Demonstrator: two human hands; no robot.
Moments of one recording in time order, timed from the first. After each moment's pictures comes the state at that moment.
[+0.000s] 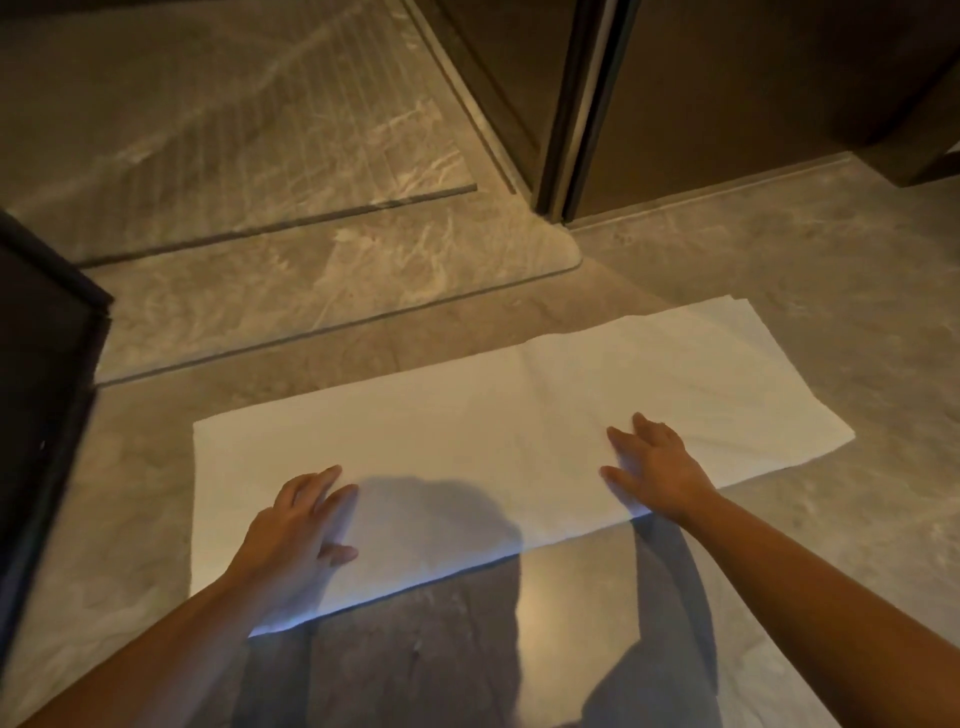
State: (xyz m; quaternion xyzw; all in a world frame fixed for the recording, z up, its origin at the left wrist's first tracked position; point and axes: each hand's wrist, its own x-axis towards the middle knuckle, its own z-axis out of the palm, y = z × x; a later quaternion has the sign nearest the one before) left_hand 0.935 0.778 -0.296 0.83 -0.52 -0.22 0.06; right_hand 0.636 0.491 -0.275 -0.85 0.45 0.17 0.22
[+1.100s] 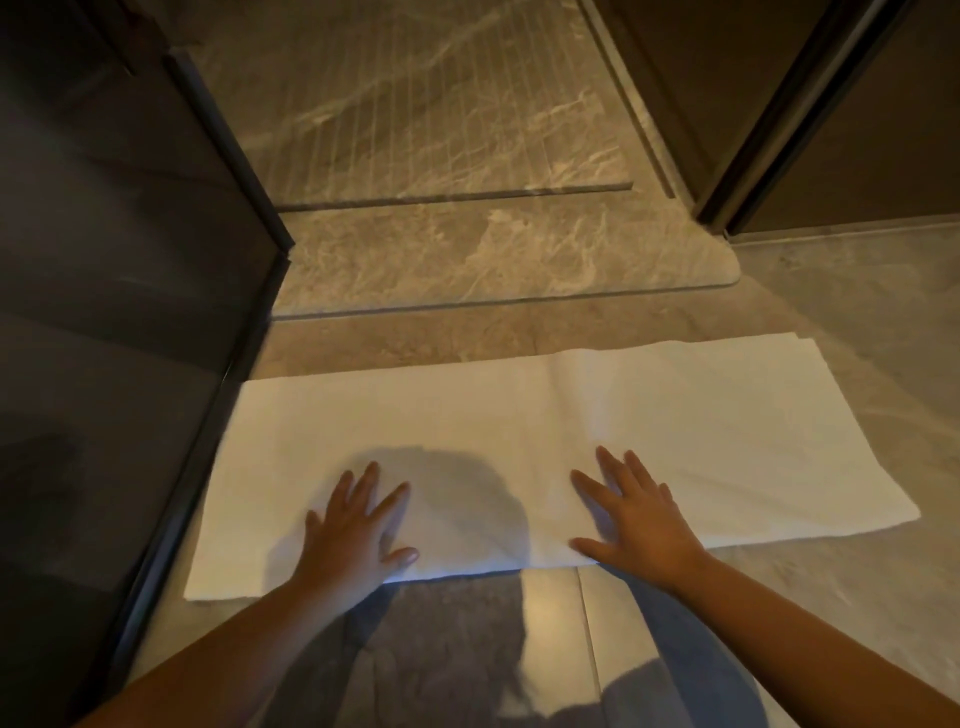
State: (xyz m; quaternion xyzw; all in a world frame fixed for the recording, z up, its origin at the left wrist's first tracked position) left_hand 0.944 0.866 -0.303 0.88 -0.39 -0.27 0.00; right_hand 0.738 0.607 -0.288 -0.94 0.23 0.21 0.15
